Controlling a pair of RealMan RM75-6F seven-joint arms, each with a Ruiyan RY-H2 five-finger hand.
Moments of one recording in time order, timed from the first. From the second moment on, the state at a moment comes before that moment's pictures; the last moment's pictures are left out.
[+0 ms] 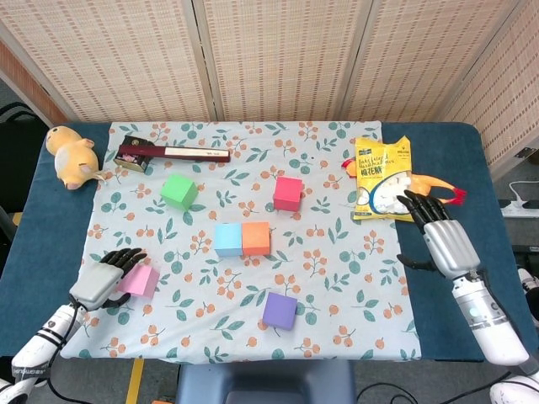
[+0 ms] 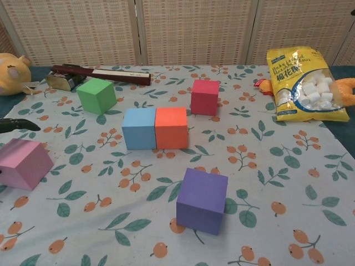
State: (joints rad) left arm -0.45 -1.25 0.03 -1.35 1.57 0.99 -0.13; right arm 0.41 -1.03 0.11 -1.75 -1.37 1.22 0.05
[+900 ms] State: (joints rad) left arm -0.58 -1.26 -0.12 -1.49 1.36 0.92 -0.08; right arm 0.37 -1.03 0.12 -1.73 -1.41 1.24 0.10
